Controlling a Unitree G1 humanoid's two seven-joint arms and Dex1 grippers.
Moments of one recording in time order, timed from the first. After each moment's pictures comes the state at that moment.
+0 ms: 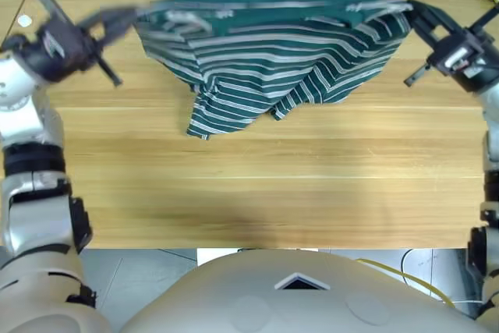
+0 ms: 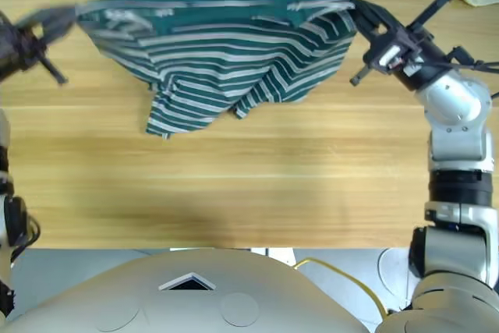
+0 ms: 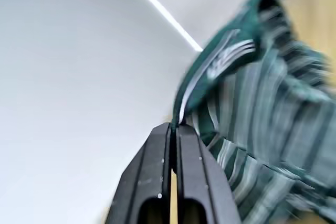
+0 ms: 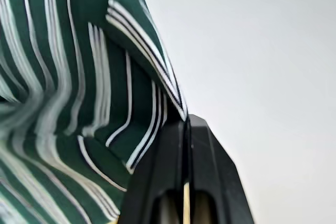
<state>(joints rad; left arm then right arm) -0.36 0.79 0.10 0.54 -0.43 -0.77 -1.29 -0.20 -0.83 -0.09 0.18 -0.01 -0.68 0.60</state>
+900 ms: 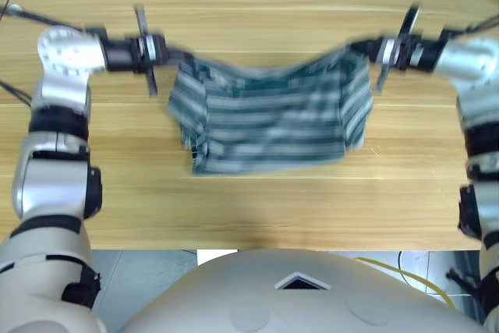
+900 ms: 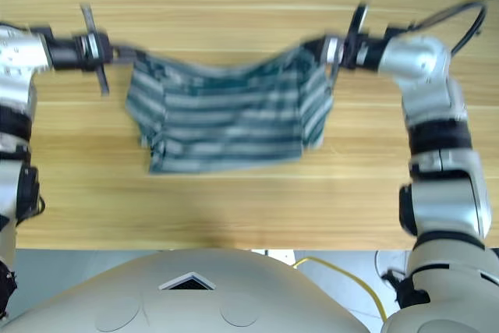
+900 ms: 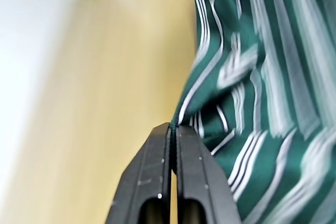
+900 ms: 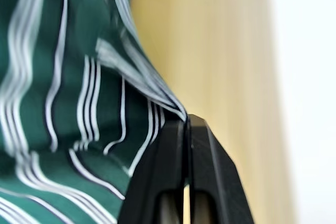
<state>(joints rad) -0.86 0.65 -0.16 0.91 0.02 -0.59 -1.06 -0.77 -0.71 0.21 0.66 -0.17 -0.49 0.76</state>
